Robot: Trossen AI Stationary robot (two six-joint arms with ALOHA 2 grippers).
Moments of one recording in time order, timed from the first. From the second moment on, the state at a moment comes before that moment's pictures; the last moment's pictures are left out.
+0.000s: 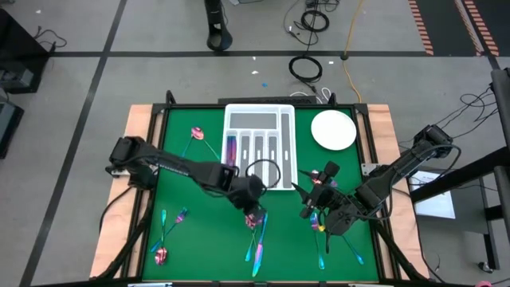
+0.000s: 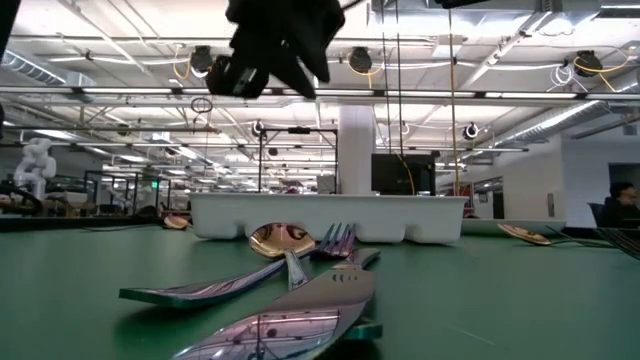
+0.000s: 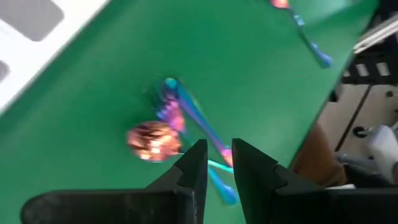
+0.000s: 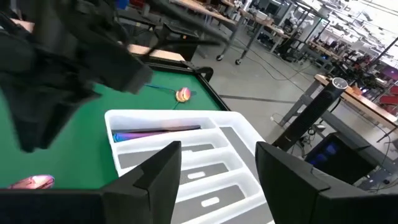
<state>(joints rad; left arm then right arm) -0.22 1.80 1.45 -0.64 0.16 -1.00 0.64 1.34 0.98 -0.37 1.20 0.33</state>
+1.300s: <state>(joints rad) -0.42 2.16 1.78 -0.77 -0.20 -1.12 0.71 1.33 0.98 -0.36 1.20 0.22</state>
